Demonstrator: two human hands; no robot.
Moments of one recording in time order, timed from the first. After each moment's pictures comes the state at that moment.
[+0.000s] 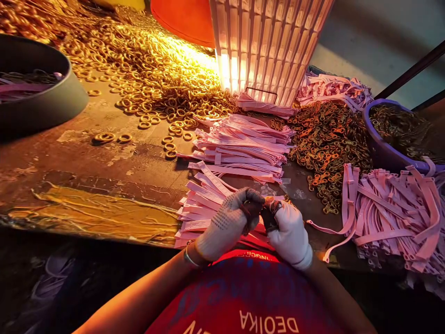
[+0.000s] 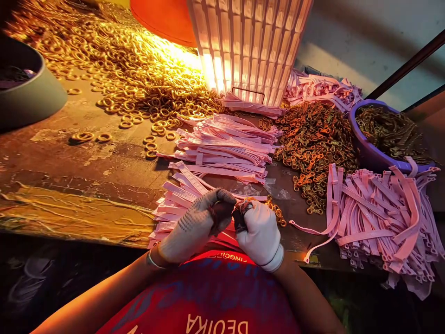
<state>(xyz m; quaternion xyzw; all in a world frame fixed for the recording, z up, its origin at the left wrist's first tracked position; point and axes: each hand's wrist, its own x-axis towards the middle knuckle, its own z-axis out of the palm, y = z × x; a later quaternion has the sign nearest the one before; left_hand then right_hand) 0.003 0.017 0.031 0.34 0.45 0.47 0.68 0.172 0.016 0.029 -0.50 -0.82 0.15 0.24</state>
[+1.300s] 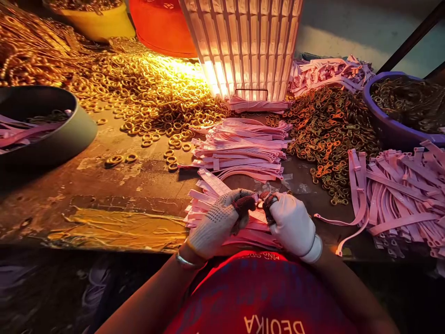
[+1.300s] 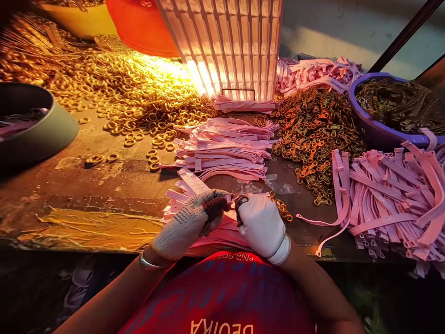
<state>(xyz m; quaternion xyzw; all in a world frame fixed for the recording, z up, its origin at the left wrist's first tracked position) -0.018 0.028 0.030 0.41 0.51 0.34 0.67 0.168 0.027 0.035 -0.48 -0.87 -0.04 0.09</state>
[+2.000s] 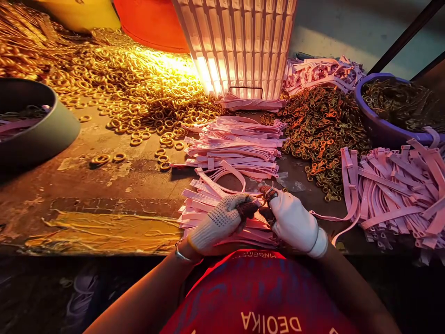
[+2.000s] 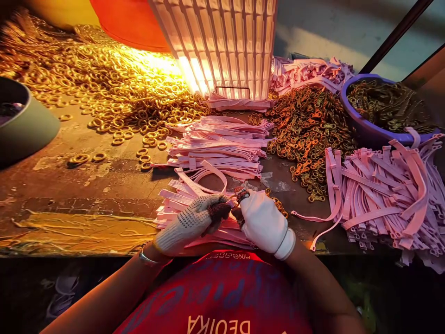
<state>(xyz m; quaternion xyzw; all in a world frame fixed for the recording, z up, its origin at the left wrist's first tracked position) -0.016 0.032 0.024 0.54 0.47 0.27 0.64 0.176 0.030 0.044 -0.48 -0.88 0.00 -0.01</state>
